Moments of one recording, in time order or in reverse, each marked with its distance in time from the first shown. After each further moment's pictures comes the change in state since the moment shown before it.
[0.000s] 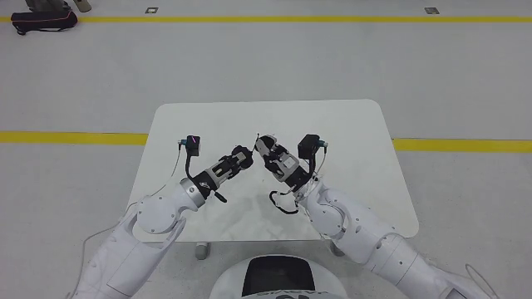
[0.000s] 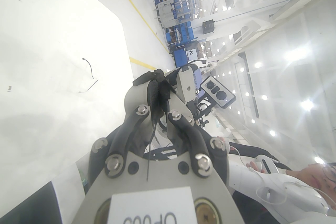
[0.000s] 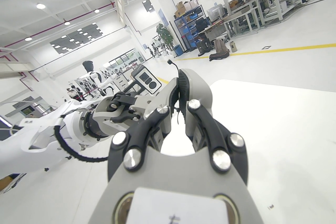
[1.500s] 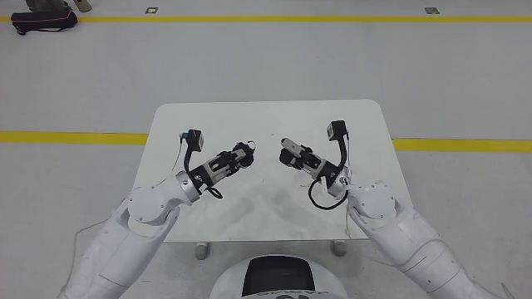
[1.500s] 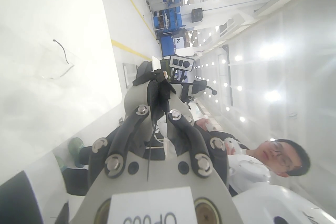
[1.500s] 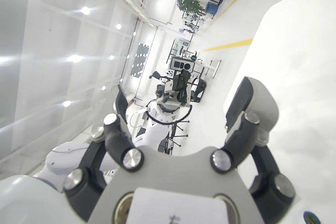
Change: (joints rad) left arm -0.037 0.002 -0.041 0.008 -0.108 0.019 -0.161; right arm -0.145 0.125 0.303 -0.211 0.889 0.000 0.757
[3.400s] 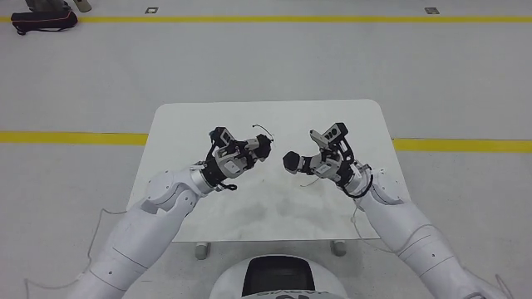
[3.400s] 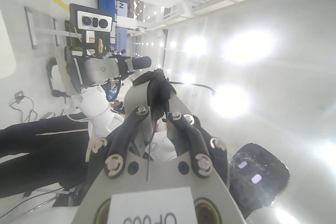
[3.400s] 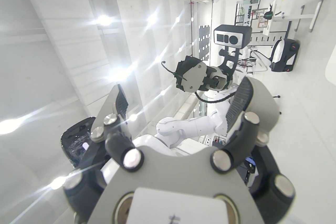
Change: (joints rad) left arm -0.162 -0.069 0.150 0.158 -0.640 0.010 -0.238; right arm 0.070 -0.059 0.045 0.283 0.746 0.044 0.653
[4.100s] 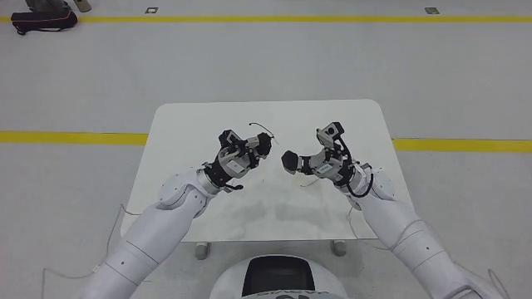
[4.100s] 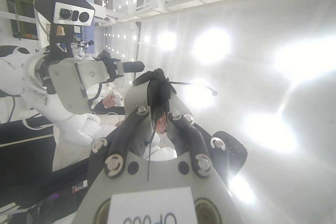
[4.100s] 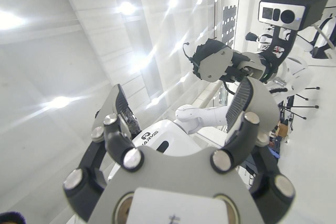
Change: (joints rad) left arm -0.047 -0.047 0.084 0.127 -0.147 -0.113 -0.070; right arm 0.034 -0.039 -0.016 0.070 0.148 -0.007 0.143
